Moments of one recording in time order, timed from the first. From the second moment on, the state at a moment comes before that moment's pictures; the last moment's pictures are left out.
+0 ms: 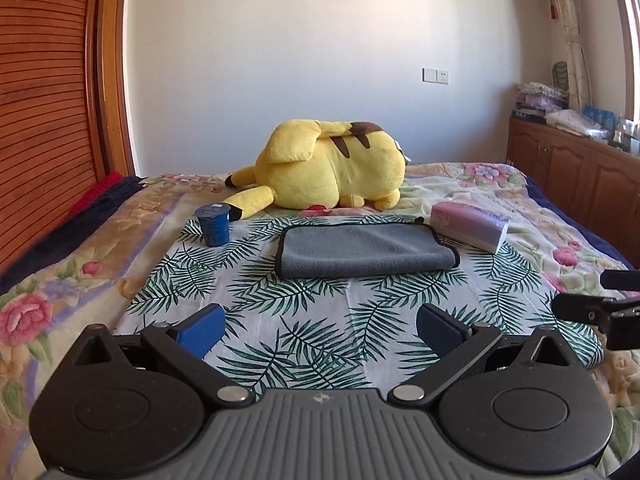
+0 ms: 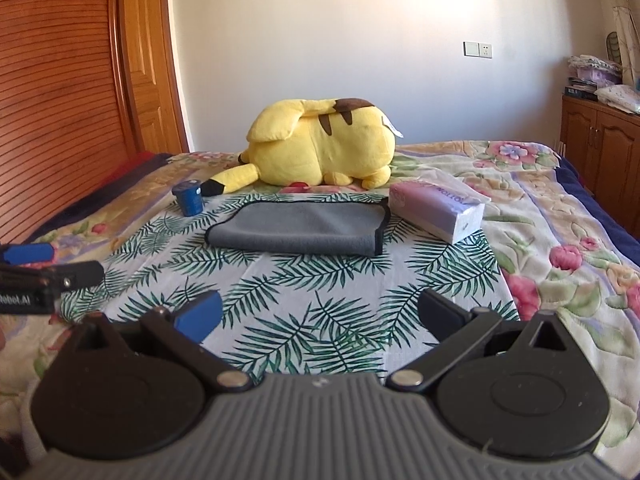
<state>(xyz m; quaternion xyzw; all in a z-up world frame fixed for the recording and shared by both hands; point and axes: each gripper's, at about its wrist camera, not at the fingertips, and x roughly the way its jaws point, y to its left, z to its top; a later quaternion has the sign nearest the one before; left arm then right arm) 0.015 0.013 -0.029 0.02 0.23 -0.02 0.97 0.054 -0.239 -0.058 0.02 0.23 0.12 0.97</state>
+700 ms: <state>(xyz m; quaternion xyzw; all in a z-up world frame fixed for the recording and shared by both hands) -0.005 0.013 -0.015 0.04 0.17 -0.01 0.98 0.040 -0.245 -0.047 0.02 0.17 0.10 0.98</state>
